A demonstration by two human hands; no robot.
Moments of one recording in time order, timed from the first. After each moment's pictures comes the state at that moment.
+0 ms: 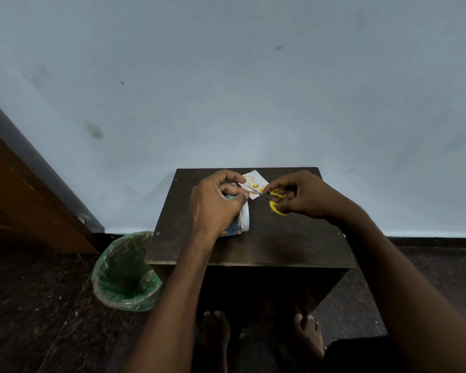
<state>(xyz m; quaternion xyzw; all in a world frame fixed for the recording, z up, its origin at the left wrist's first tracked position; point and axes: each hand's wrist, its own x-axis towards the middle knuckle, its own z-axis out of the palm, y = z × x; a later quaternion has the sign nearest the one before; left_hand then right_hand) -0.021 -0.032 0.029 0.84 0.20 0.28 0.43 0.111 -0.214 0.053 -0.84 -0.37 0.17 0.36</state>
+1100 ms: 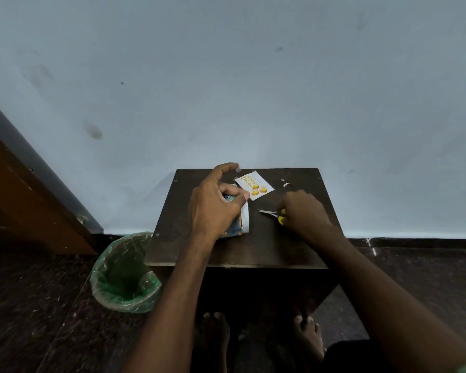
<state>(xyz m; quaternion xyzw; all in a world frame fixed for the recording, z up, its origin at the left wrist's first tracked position) -0.019 -0.023 0.023 0.85 0.18 0.28 0.40 0.102 -0.196 0.005 -0.95 -0.31 0.04 0.08</state>
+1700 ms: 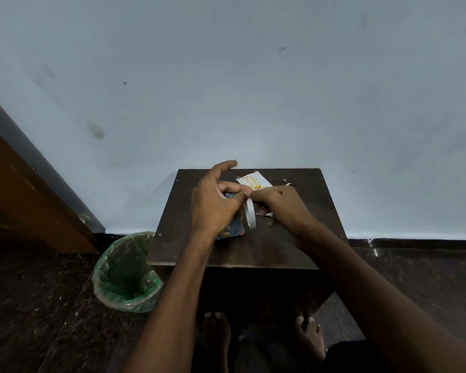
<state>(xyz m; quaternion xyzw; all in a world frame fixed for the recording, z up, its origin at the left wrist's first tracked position) -0.017 -0.020 0.025 0.81 0.17 0.28 0.49 0.060 -0.166 0.033 -0.76 -0.14 0.24 0.59</state>
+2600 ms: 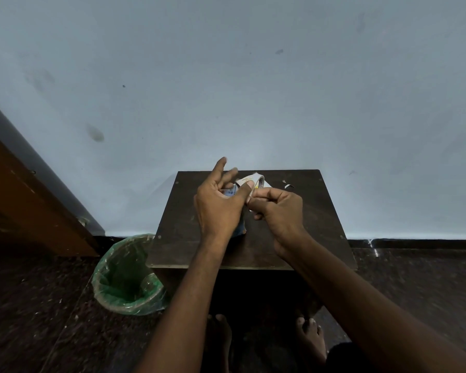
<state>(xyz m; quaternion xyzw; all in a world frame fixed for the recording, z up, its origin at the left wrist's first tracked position) -0.013 -0.047 0.031 0.71 0.23 0.35 0.56 0.037 -0.154 0.023 -0.63 -0.09 0.16 0.75</state>
